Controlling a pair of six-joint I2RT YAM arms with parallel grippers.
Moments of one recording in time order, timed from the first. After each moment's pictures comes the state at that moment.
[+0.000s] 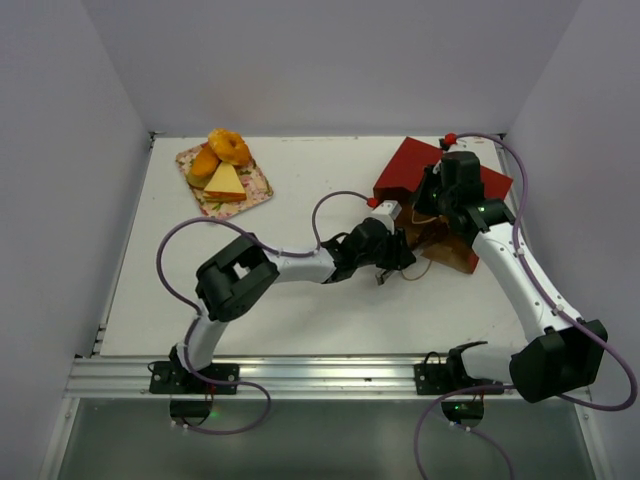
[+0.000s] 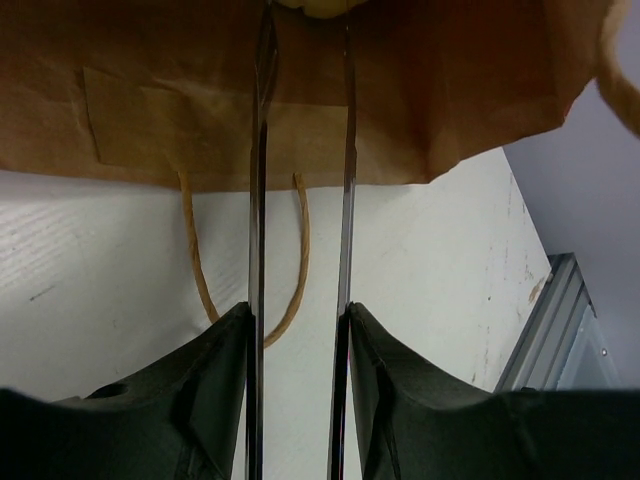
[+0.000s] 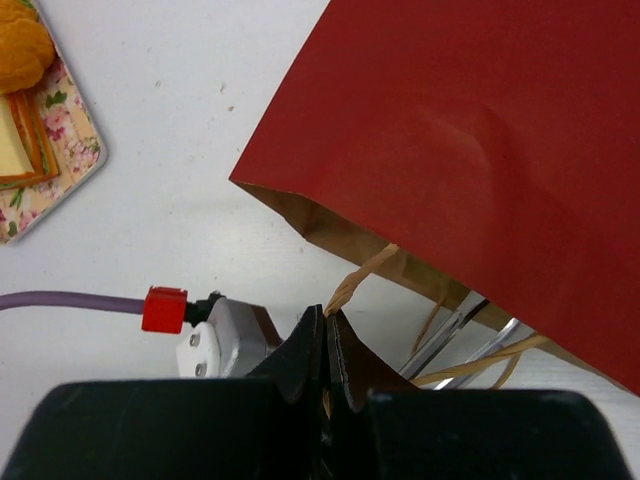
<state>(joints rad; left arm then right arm) -1.01 2.09 1.32 0.33 0.02 -0.74 0.26 1.27 1.19 -0.54 0.04 0.43</state>
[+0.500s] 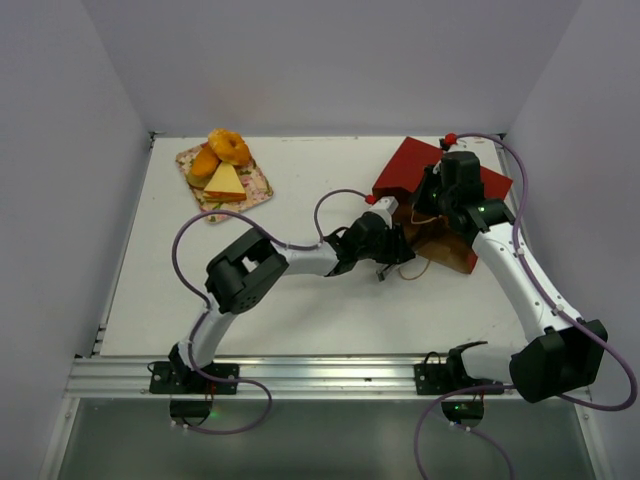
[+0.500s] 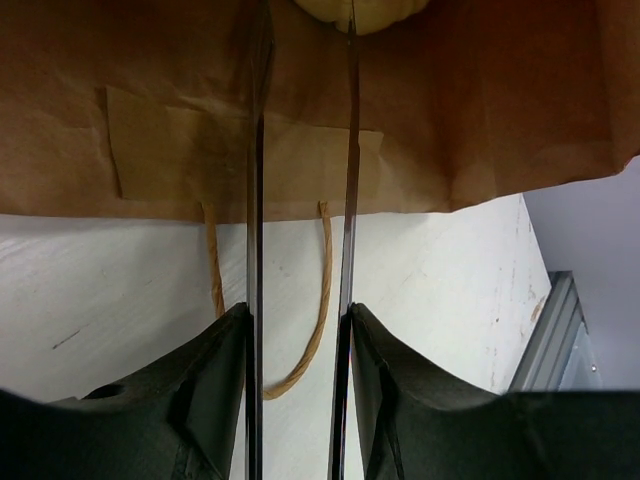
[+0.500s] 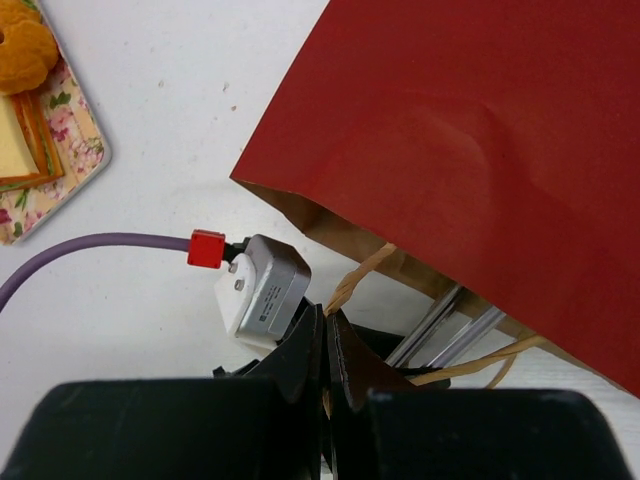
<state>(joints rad) -0.95 2.18 1.40 0.33 0.09 -0.78 0.26 1.27 1.19 -0.54 0.03 0.45</state>
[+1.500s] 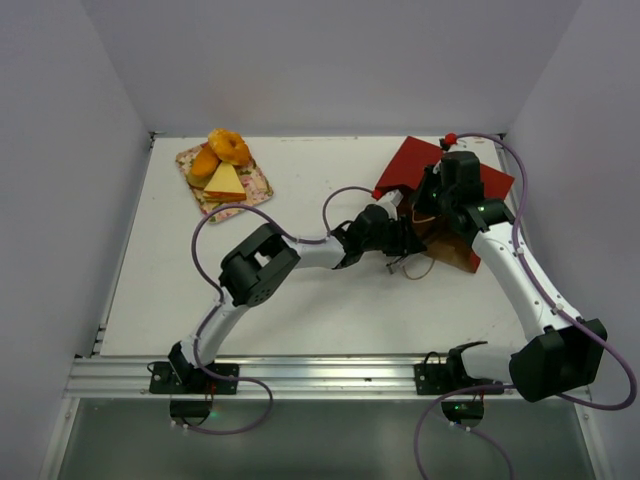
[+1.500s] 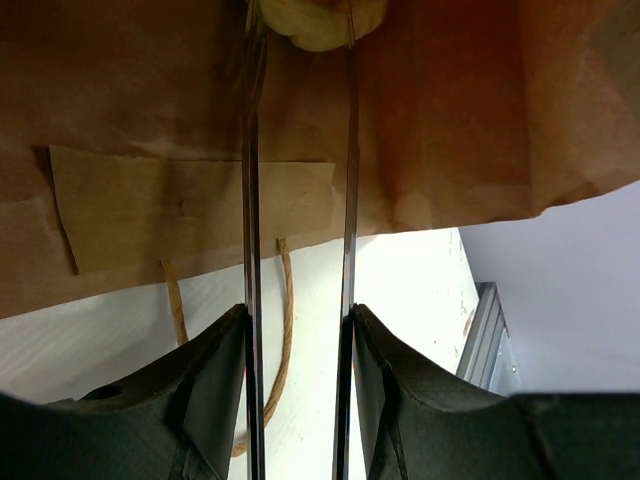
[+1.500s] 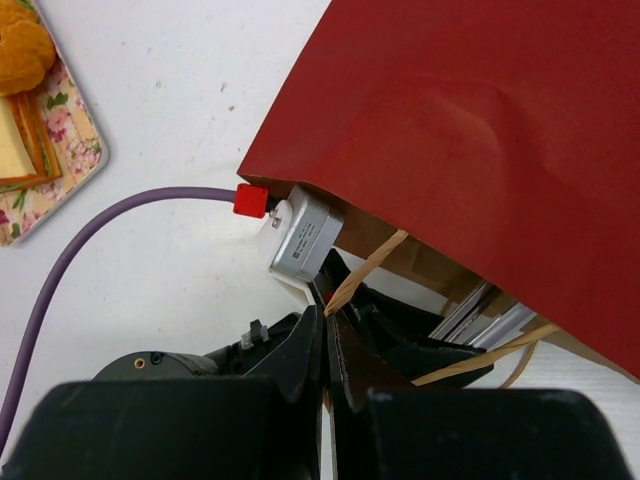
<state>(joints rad) -0.92 2.32 1.54 0.41 0.24 -0.91 0.26 1.27 1.19 -0.54 0.03 0.45</state>
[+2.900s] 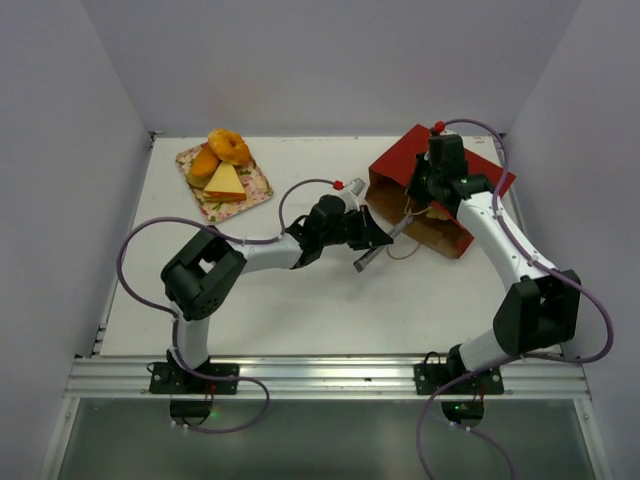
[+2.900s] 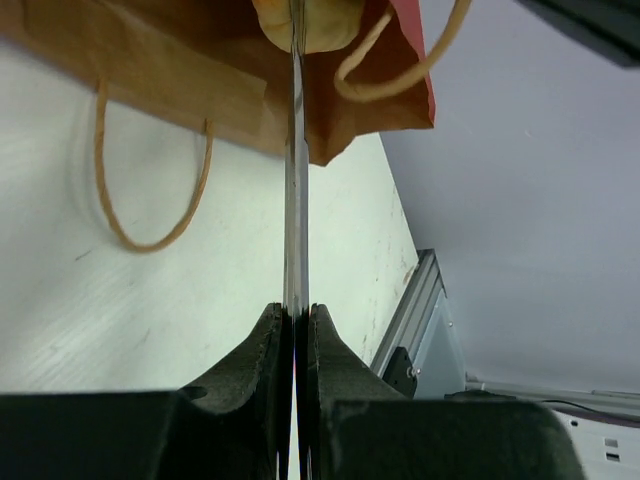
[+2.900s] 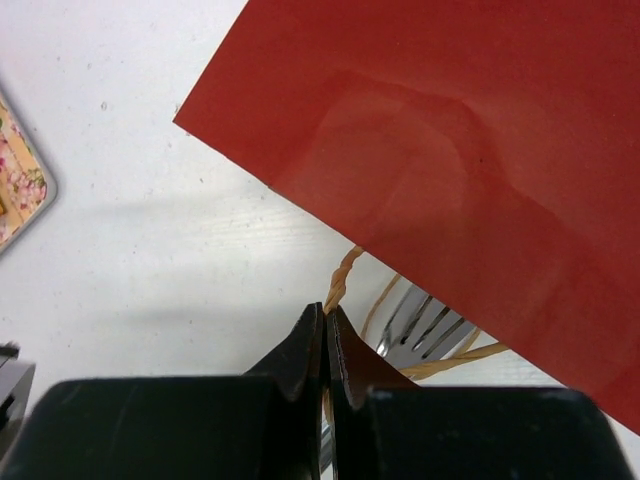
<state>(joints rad) -0.82 1.95 1.18 0.46 0.35 -0.94 0.23 1.50 1.32 -0.53 0.06 0.44</state>
